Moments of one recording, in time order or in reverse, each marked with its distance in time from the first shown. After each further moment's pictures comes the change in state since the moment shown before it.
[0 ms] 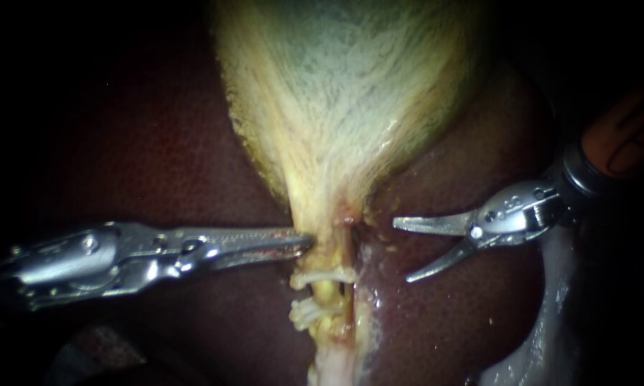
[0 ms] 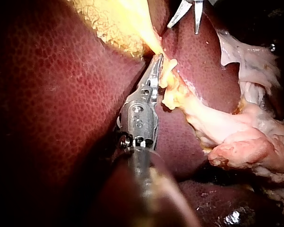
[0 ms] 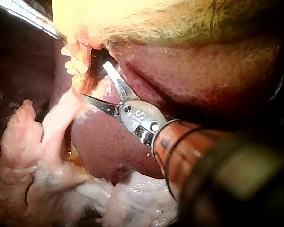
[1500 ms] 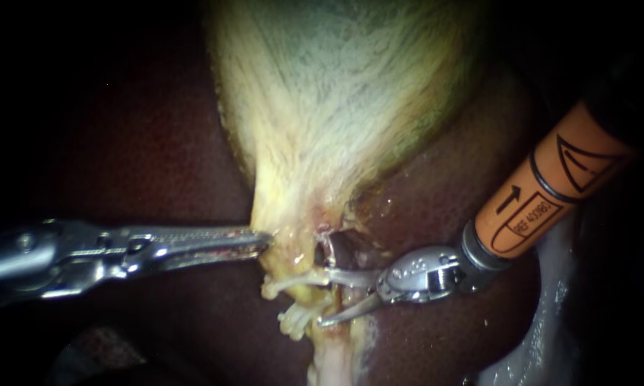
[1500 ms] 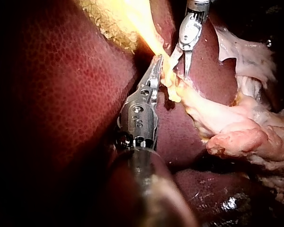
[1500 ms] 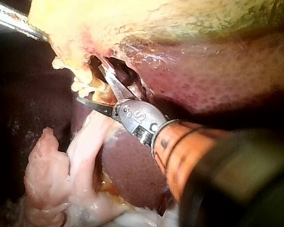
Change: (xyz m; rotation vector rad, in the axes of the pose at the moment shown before) right arm -0.005 -0.005 0.014 0.140 -0.076 0.114; left arm -0.003 0.000 -0.006 -0.022 -0.002 -0.006
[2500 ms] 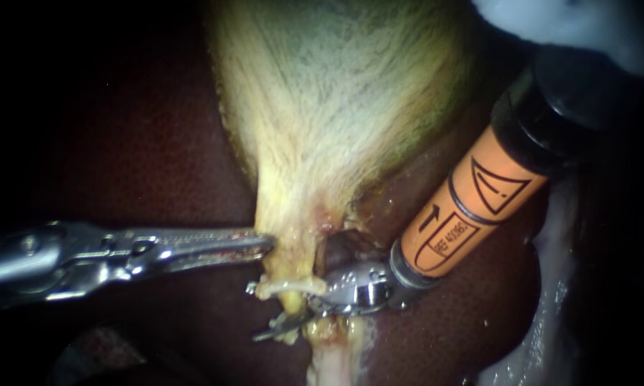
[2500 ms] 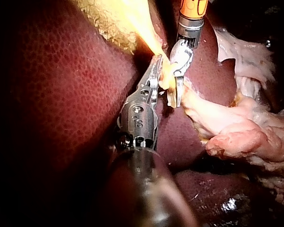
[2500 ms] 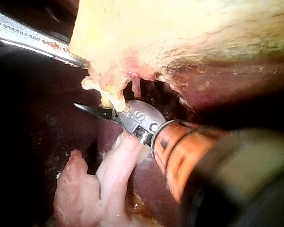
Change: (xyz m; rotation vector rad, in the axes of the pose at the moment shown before) right arm 0.002 -0.001 0.008 0.094 0.051 0.037; left arm 0.000 0.000 0.001 -0.004 0.000 0.001
